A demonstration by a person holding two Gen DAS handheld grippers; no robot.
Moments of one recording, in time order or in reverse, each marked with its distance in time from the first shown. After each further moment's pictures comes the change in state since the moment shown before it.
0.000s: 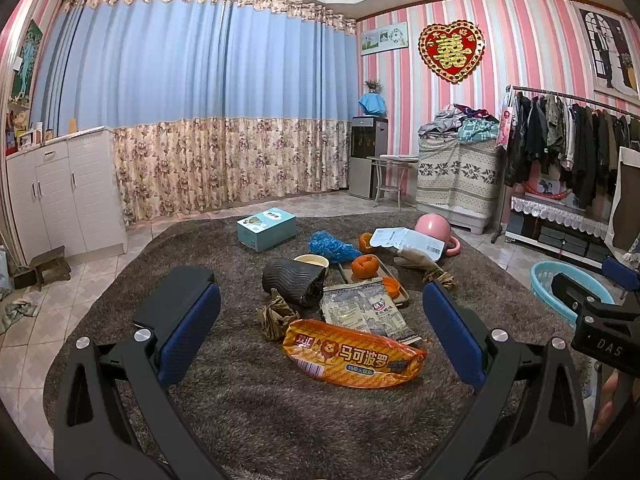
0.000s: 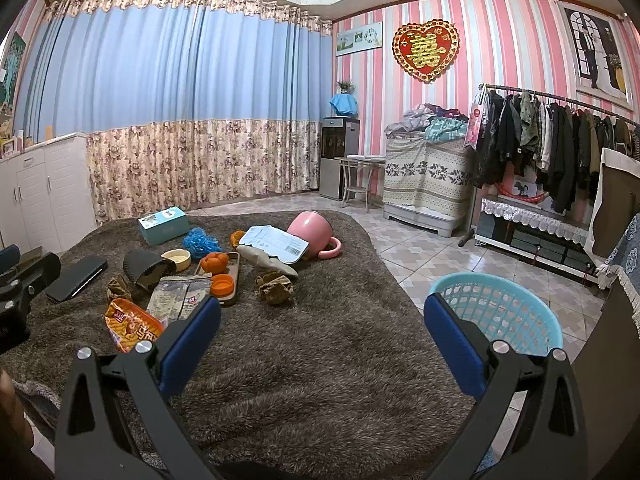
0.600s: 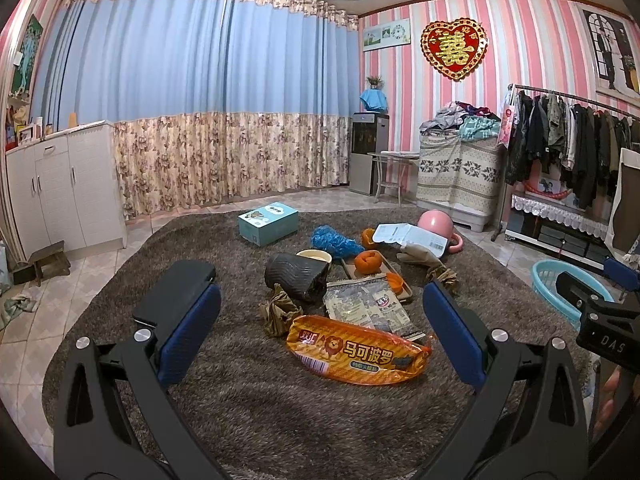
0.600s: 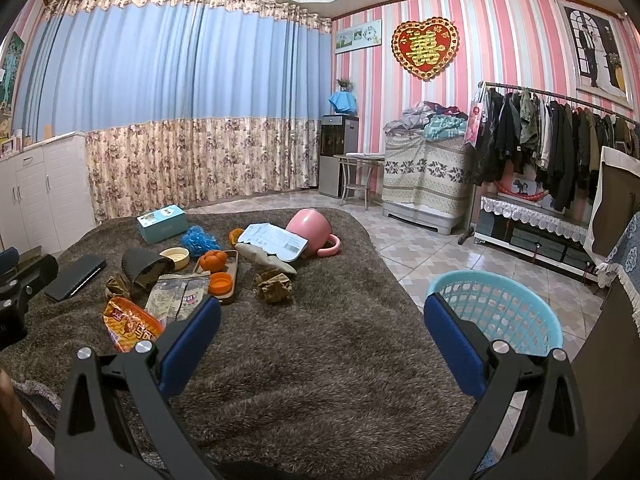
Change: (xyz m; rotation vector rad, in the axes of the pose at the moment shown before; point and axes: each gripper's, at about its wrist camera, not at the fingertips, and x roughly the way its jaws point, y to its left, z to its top) left arm 0.002 -0.001 -0.003 -0.006 0.012 -0.001; right arm 0.001 0.000 -0.001 -0.001 0.001 -0.001
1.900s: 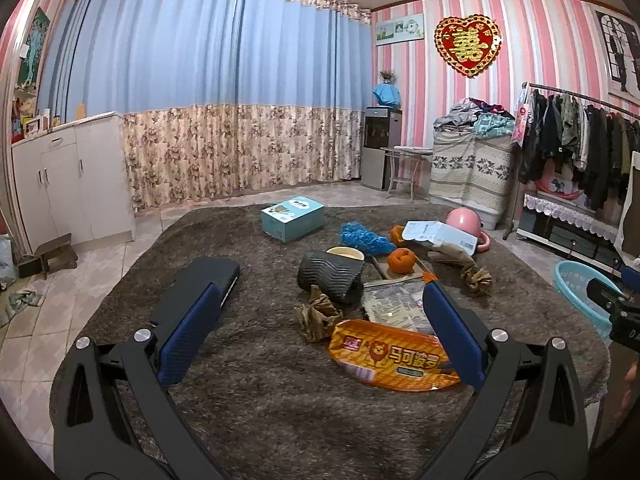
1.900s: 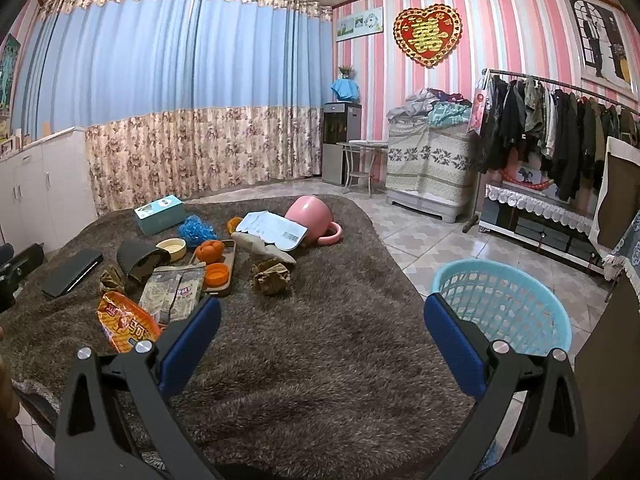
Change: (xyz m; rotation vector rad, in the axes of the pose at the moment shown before) left arm 0.027 0.047 0.002 -0.030 0.037 0.030; right arm 0.025 -0.010 -0.017 0.007 0.039 0.024
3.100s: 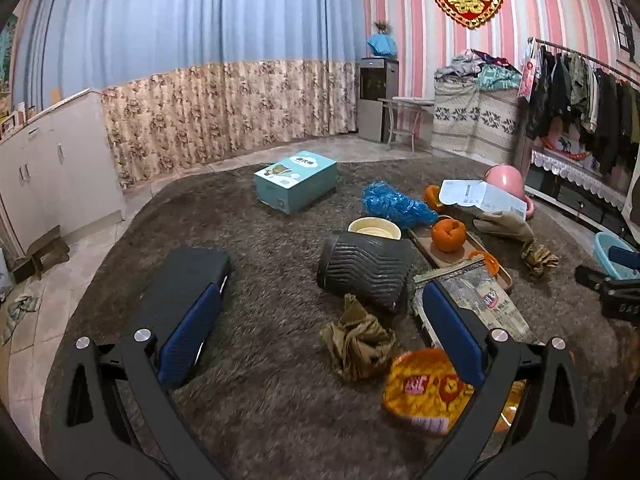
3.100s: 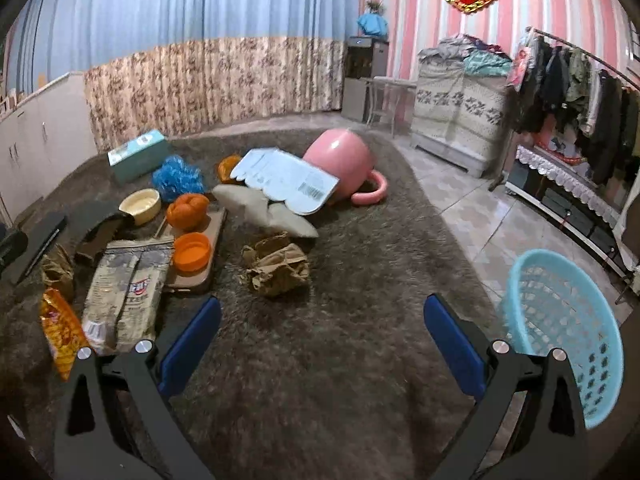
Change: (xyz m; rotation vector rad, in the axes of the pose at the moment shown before) left arm 0.127 0.019 0.009 0.059 0.185 -0.011; right arm 0.131 0.028 0.026 -0.081 0.281 0.044
